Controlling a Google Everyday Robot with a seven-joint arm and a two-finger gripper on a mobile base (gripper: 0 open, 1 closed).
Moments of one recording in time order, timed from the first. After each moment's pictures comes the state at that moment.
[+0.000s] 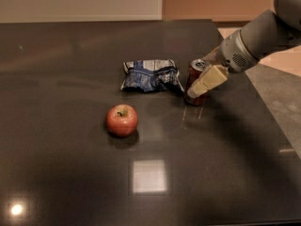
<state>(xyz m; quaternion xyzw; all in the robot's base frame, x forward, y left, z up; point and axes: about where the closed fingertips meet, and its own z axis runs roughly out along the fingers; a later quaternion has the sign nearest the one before) 0.576 -0.142 0.888 -0.52 0.78 0.17 0.29</state>
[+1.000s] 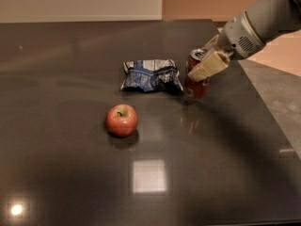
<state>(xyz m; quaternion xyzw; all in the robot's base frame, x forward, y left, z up) 0.561 -0.127 0.933 -0.55 0.76 0.20 0.29</state>
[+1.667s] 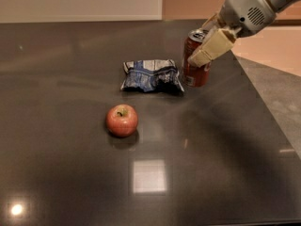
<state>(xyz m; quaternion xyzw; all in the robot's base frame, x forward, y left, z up) 0.538 -0.112 0.989 -0.61 0.72 0.21 0.28</state>
